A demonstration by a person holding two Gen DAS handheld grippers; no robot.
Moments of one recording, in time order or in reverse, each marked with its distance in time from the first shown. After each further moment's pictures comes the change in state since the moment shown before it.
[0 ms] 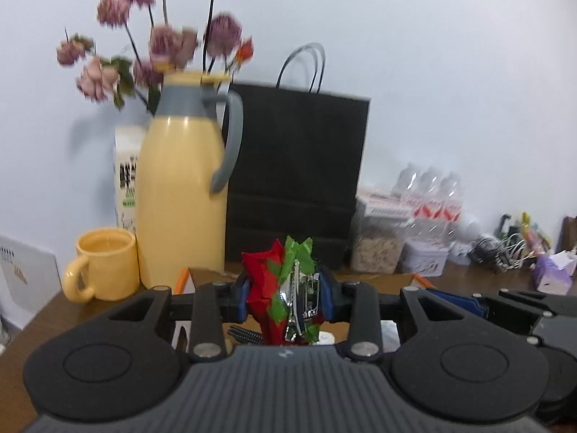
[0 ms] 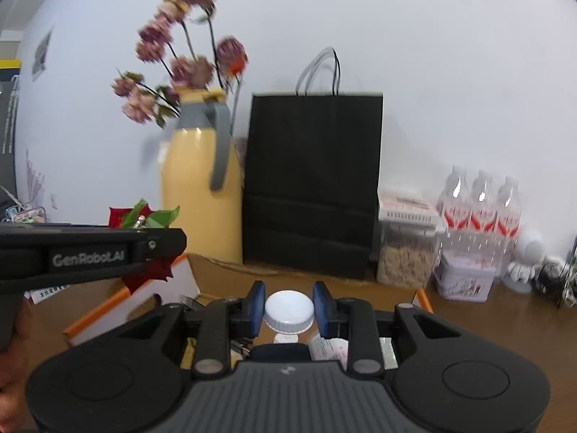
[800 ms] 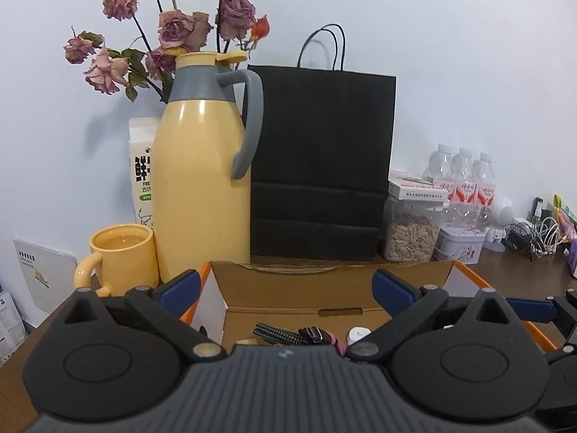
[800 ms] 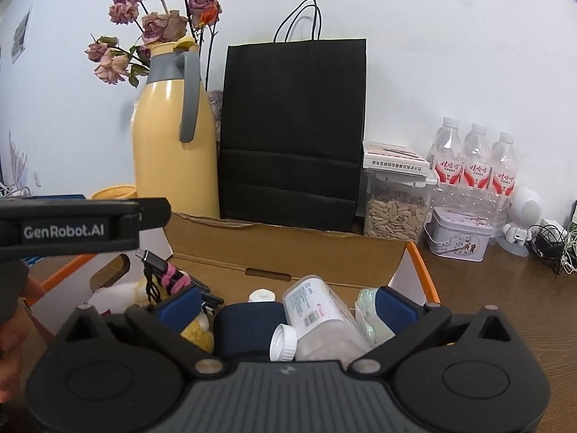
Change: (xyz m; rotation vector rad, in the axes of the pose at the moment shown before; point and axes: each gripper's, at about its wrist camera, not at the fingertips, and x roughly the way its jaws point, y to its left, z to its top) left arm 0.021 0.005 -0.013 0.037 0.000 0.091; right arm 0.025 -0.015 -0.024 0.020 0.108 -0.035
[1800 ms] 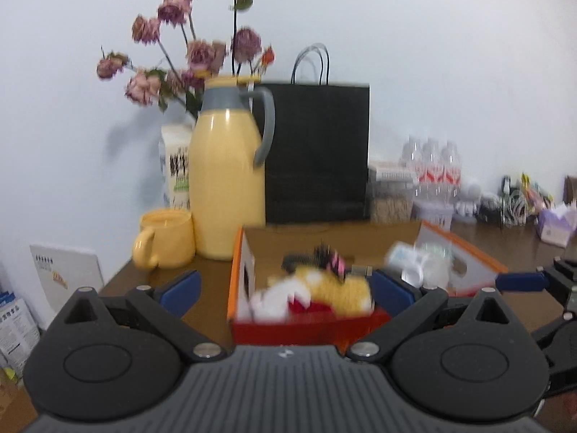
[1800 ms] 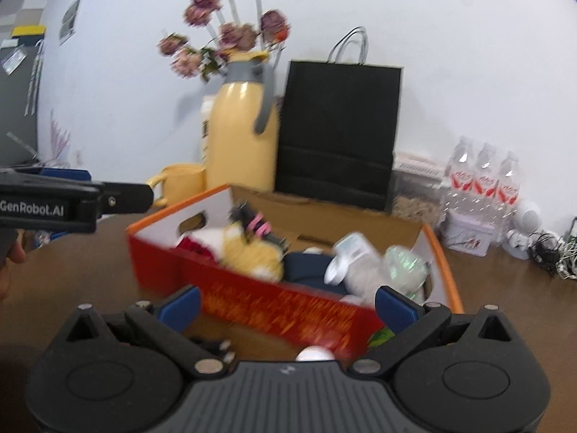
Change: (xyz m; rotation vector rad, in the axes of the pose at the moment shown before) left arm -0.126 0.032 -0.043 0.067 0.012 -0.038; right arm -0.102 0.040 -0.051 -0.110 -0.010 0.086
